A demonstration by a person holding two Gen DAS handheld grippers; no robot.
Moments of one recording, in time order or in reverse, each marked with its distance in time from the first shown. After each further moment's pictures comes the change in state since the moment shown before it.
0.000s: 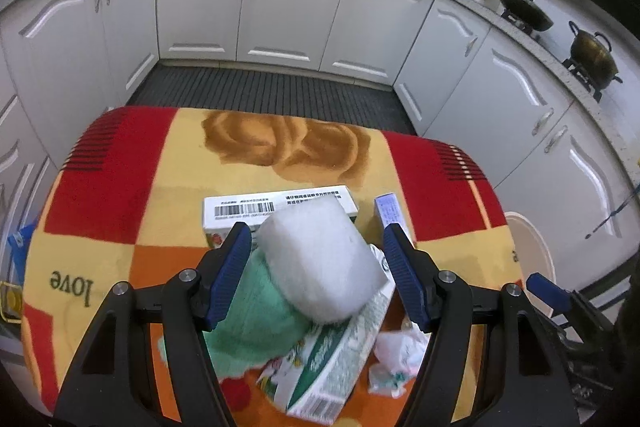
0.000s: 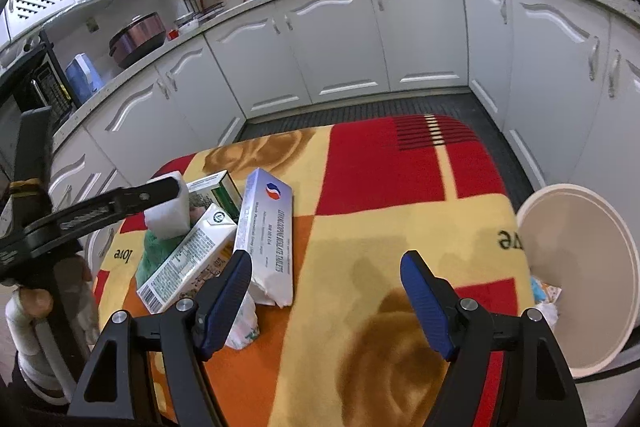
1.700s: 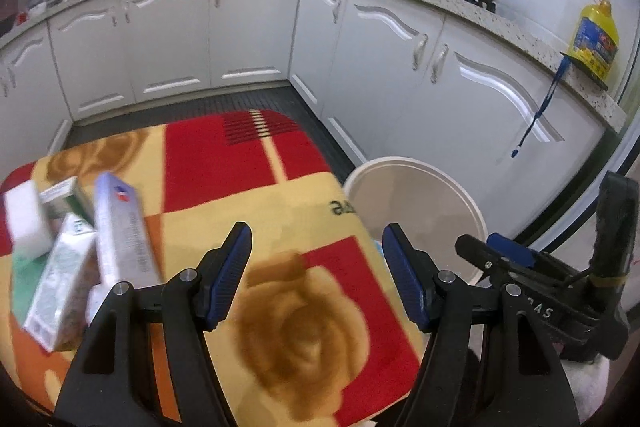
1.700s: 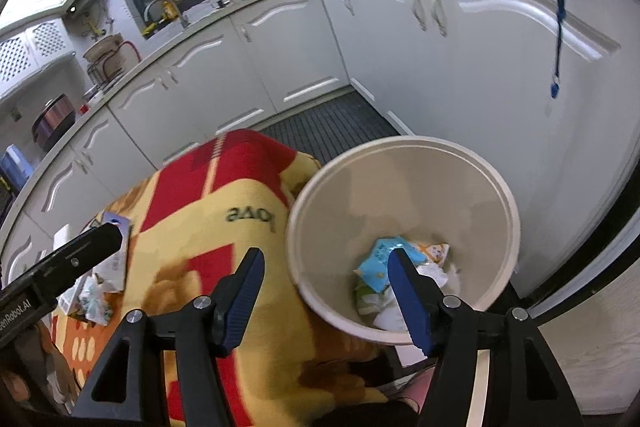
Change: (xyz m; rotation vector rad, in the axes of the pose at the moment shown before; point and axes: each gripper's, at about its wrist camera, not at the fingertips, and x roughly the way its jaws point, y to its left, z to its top) left arm -0.011 -0.216 -0.073 0.302 -0.046 -0.167; right arm -0.097 -0.178 -0.063 0.278 -0.110 -0.222
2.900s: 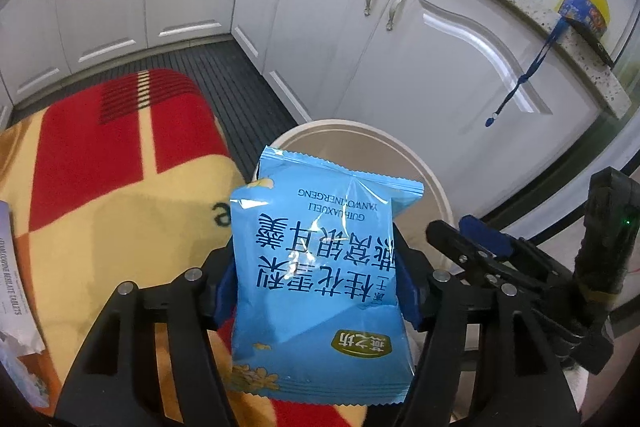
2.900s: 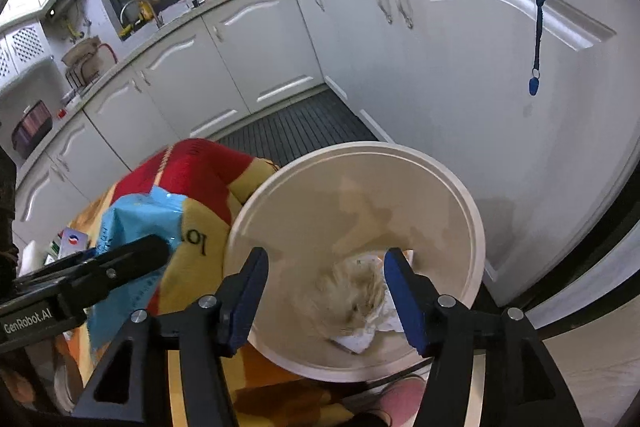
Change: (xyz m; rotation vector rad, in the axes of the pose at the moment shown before) left arm 0.098 -0.059 0.022 0.030 0.189 -0.178; right arm 0.029 -0.057 0.018 0.026 0.017 -0.069
